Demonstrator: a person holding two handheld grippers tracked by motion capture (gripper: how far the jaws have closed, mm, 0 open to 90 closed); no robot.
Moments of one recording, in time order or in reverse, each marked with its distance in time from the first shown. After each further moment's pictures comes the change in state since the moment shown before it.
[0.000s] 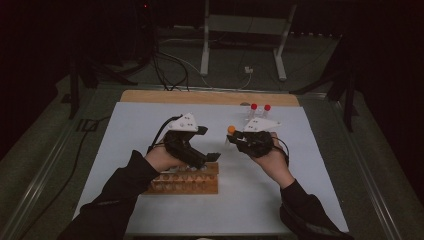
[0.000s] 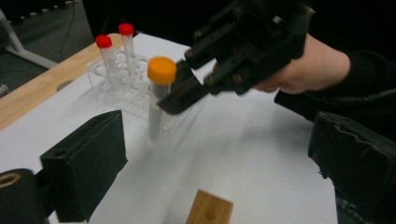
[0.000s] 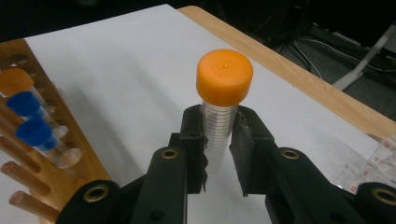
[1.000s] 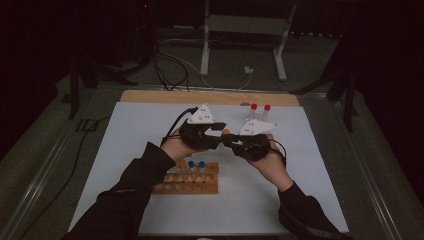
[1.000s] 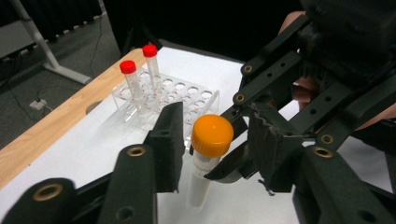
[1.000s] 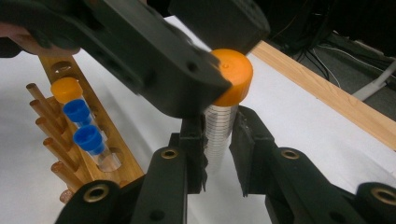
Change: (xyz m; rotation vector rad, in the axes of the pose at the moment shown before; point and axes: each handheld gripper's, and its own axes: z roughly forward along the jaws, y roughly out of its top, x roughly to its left) left arm 0.007 0.020 0.033 0.002 0.092 0.073; right arm 0.017 0.009 -0.006 -0.015 0.066 -0.023
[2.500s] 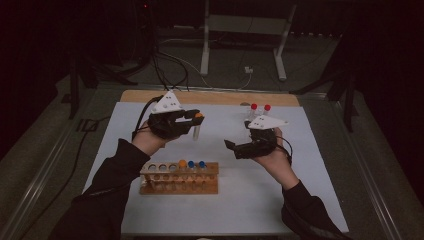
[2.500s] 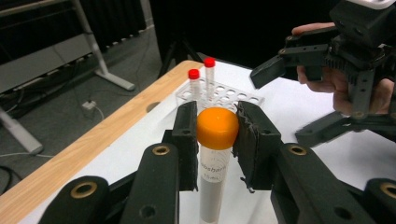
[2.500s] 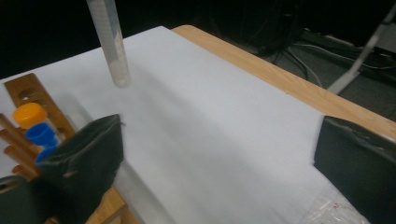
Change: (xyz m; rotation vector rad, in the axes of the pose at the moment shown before) left arm 0.030 -0.006 -0.075 -0.067 0.151 -0.039; right arm -0.017 -0.004 -0.008 -0.045 -0.081 0.109
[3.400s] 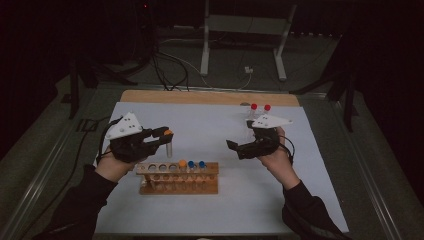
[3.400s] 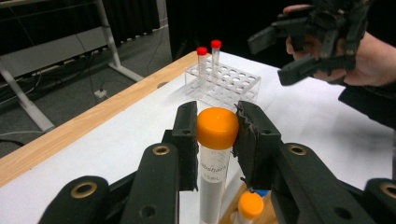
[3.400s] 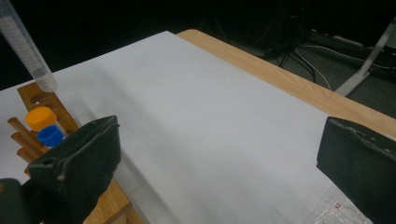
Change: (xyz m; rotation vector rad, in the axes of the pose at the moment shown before) left arm -0.015 -0.049 -0.073 -0.019 0.046 -0.060; right arm -0.006 -0.001 -0.005 -0.017 0.032 0.022
